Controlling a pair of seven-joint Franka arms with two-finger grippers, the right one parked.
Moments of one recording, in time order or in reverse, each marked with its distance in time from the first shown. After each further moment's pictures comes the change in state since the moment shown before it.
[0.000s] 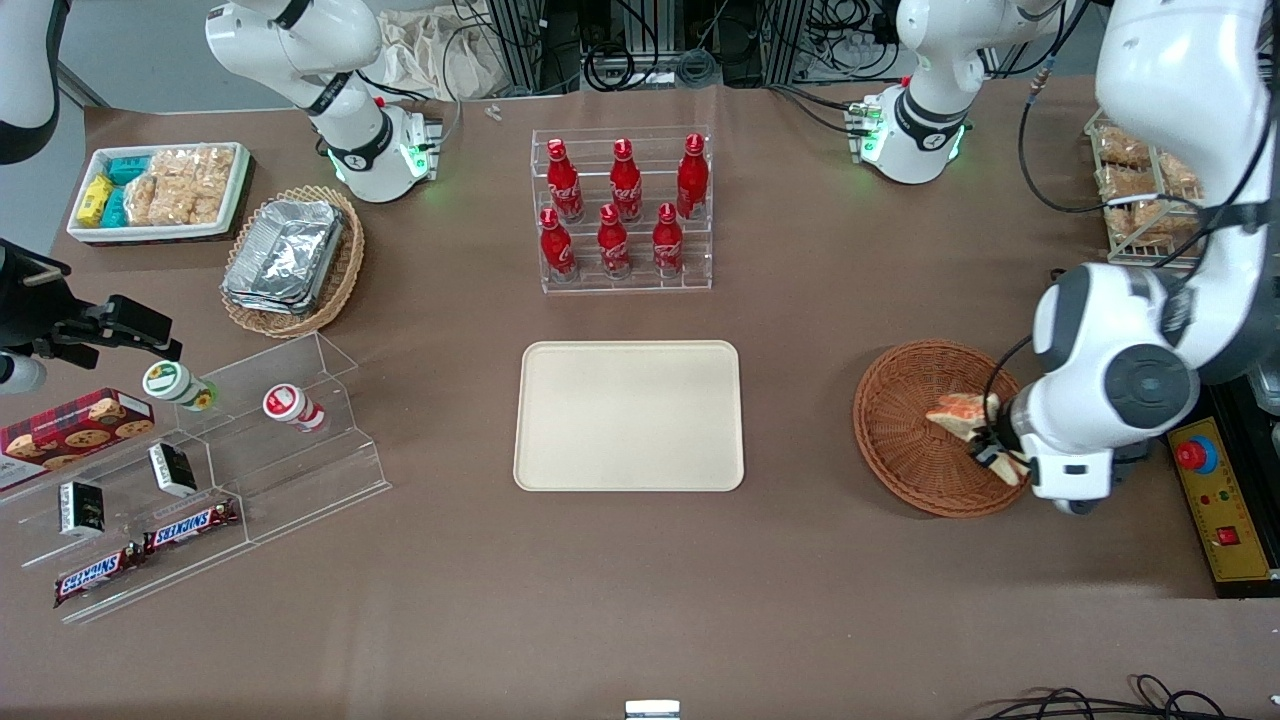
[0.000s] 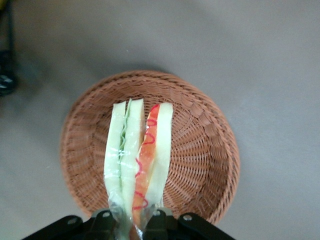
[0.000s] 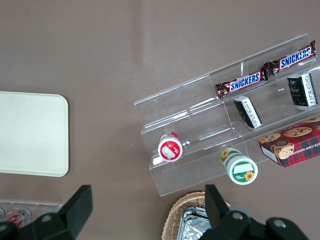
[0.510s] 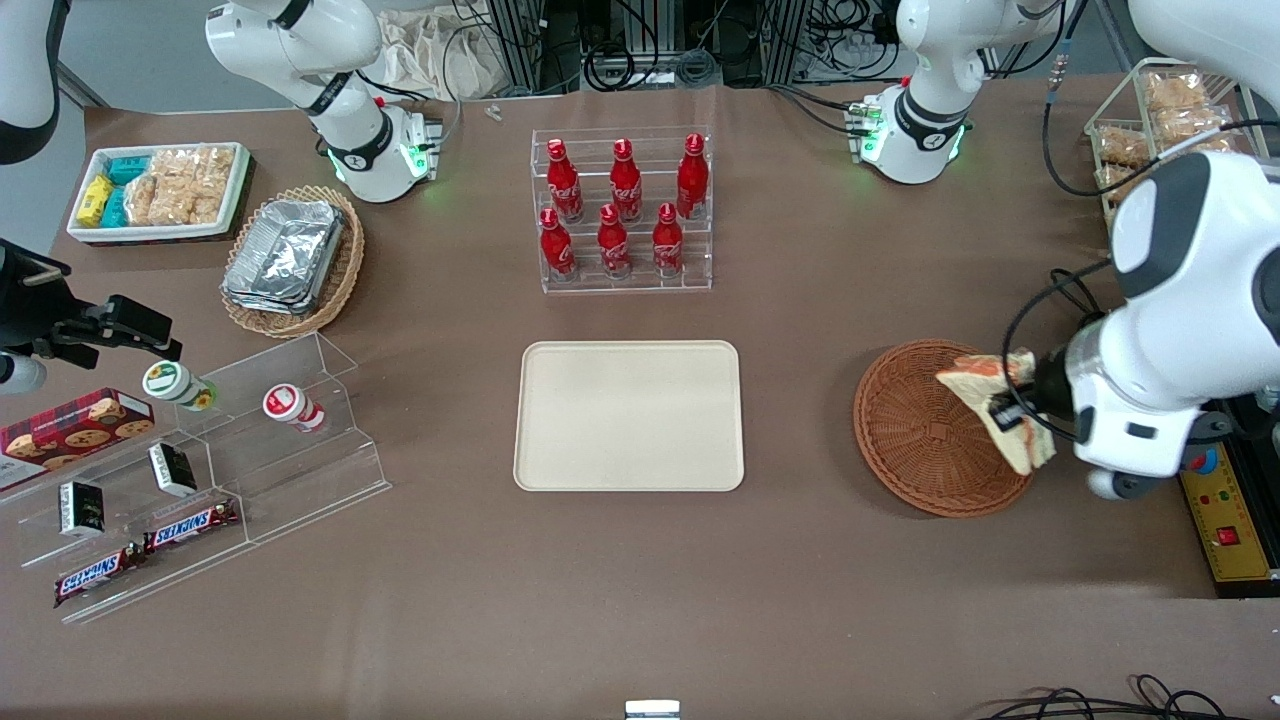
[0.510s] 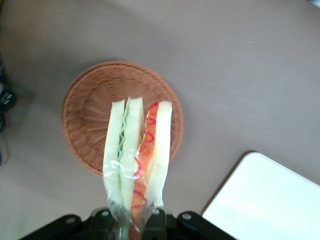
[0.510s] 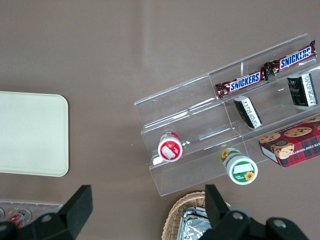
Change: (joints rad) arm 0.000 -0.015 -0.144 0.313 -0.087 -0.267 0.262
